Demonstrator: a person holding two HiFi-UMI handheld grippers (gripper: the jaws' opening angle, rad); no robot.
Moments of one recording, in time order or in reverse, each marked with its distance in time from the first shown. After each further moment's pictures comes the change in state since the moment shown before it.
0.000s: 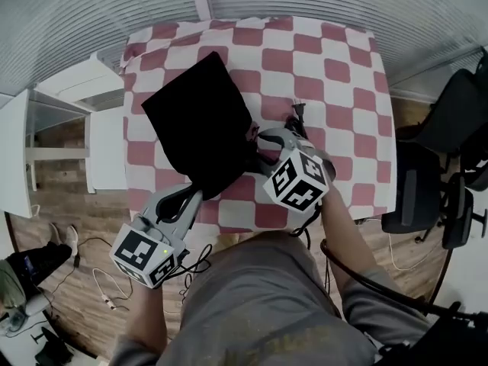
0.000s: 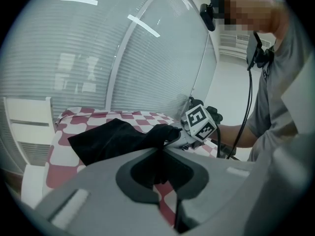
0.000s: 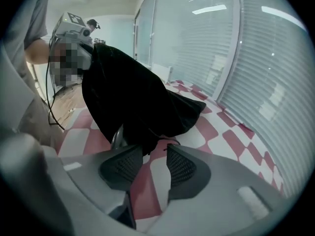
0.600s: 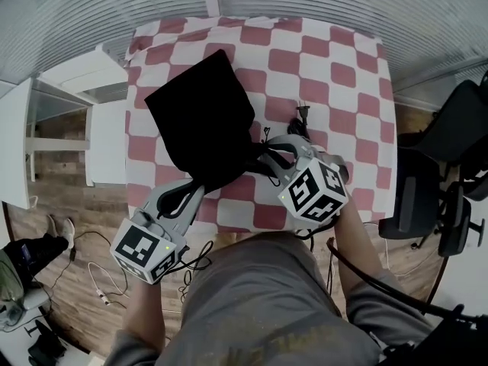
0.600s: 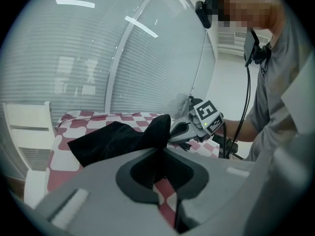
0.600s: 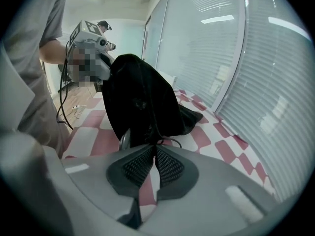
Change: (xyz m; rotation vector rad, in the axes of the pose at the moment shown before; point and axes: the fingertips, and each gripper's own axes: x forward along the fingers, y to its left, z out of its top) left arm 0.002 0.004 0.003 0.031 -0.006 0.013; right arm -0.032 -0.001 0.011 -0.088 -0.067 0.001
